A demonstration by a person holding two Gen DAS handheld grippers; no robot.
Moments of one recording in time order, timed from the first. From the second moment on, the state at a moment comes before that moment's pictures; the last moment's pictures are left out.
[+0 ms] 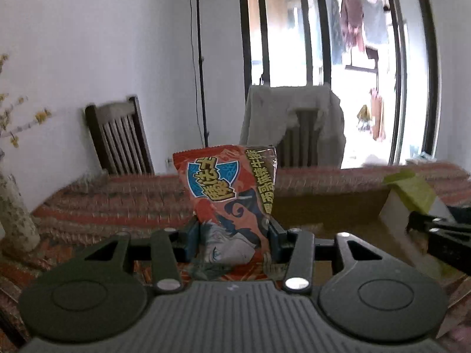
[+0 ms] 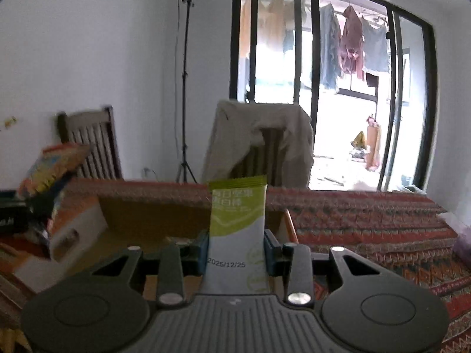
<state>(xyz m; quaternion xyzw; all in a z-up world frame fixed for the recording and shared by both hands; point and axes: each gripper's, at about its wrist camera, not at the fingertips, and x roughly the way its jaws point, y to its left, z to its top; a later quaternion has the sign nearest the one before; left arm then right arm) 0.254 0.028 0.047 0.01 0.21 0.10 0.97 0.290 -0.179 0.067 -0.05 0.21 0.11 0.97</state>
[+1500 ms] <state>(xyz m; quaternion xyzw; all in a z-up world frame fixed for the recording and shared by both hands) 0.175 0.040 0.083 -0.06 0.13 0.06 0.99 0.247 -0.195 0.098 -0.03 0.16 0.13 0.98</state>
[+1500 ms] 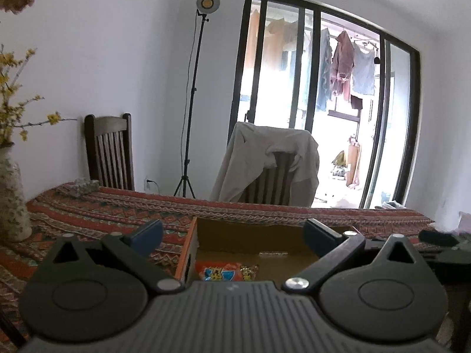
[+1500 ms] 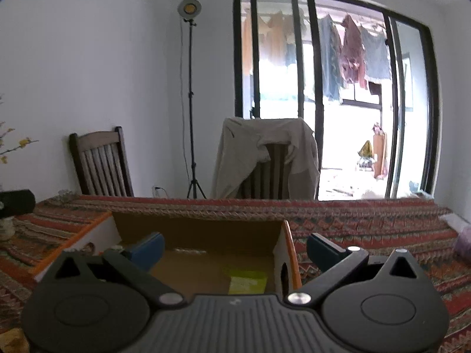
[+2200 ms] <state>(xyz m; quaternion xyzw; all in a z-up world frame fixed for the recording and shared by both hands) 0.051 0.039 0.057 -0.05 0.15 0.03 0.99 0.112 -0.217 0.085 -0.07 0.19 0.15 0.97</state>
